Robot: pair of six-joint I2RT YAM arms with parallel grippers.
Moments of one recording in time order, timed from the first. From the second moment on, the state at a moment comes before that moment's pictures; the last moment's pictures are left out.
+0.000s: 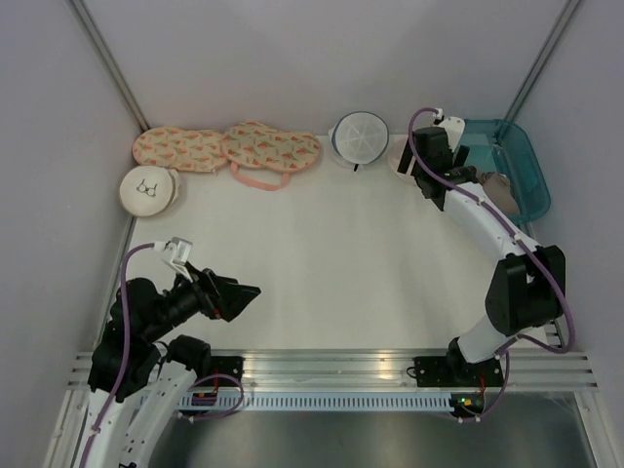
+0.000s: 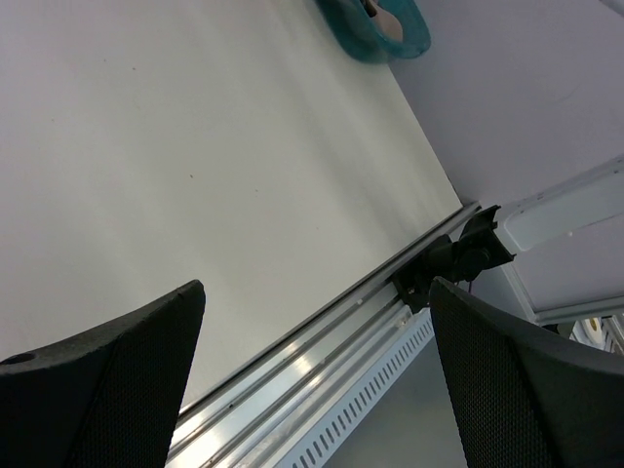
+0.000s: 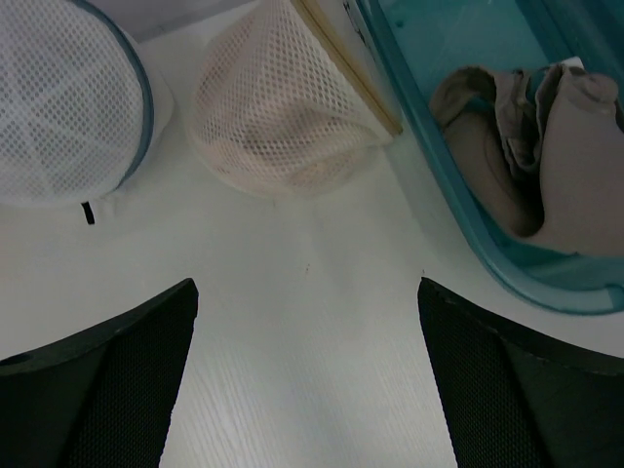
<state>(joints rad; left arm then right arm) -0.32 0.24 0.75 -0.72 0.45 -0.58 0.27 1.56 1.28 -0.33 0.52 0.40</state>
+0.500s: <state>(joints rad) -0.32 0.20 0.74 -0.79 0.46 -0.59 0.14 2.05 1.73 -0.32 0.55 0.25</state>
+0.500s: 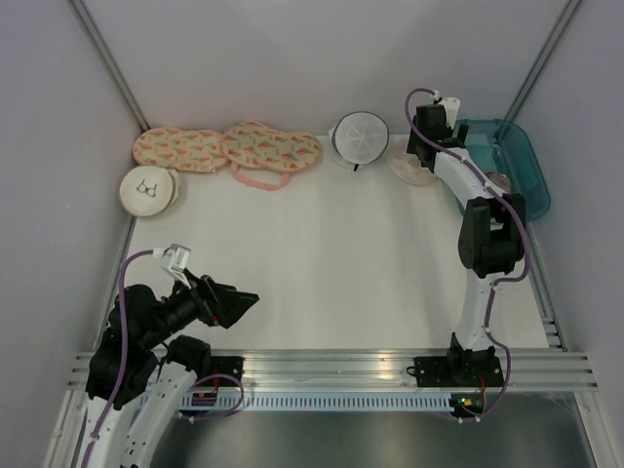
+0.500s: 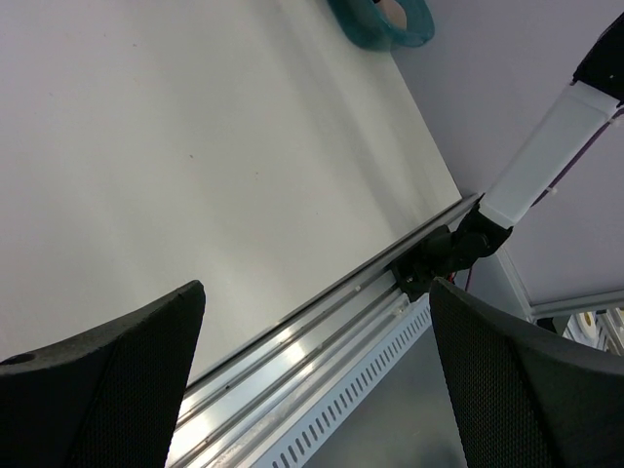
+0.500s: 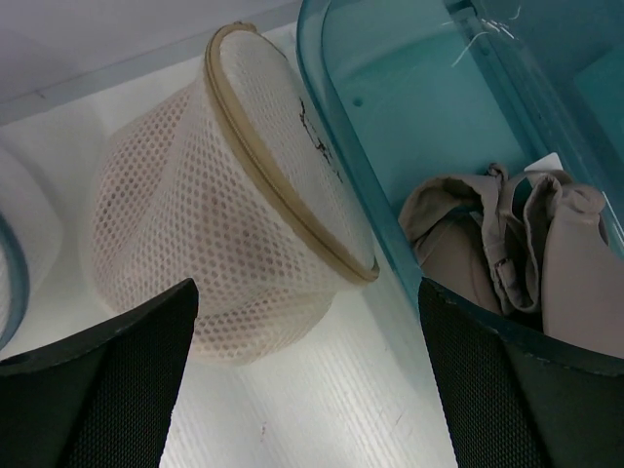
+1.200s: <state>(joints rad) -0.32 0.17 0.74 -0.83 0.45 -0.61 0.13 2.21 1.87 -0.34 0.49 0.13</state>
